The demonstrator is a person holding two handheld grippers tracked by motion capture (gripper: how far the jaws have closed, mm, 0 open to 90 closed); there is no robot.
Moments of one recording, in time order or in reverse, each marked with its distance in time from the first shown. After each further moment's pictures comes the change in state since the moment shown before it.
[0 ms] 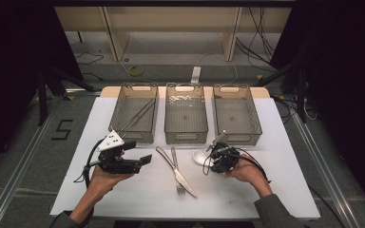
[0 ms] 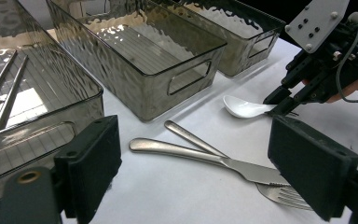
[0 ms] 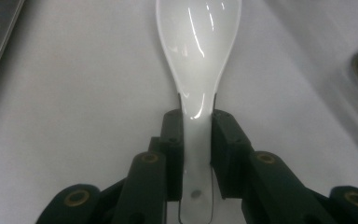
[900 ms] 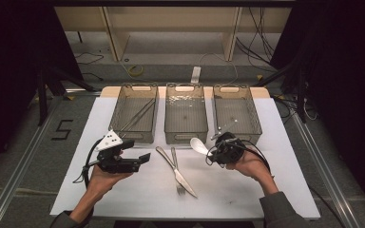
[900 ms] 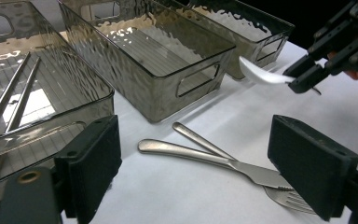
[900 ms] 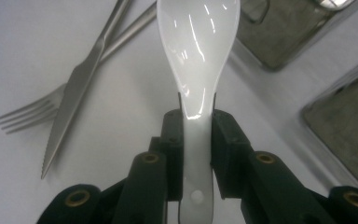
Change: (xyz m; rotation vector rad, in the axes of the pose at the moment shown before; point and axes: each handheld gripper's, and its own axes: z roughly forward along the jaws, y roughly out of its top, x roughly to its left) left arm 0.002 0.000 -0.001 -0.014 0.028 -0.007; right arm -0.004 0.010 -0.047 -0.197 0.045 0.028
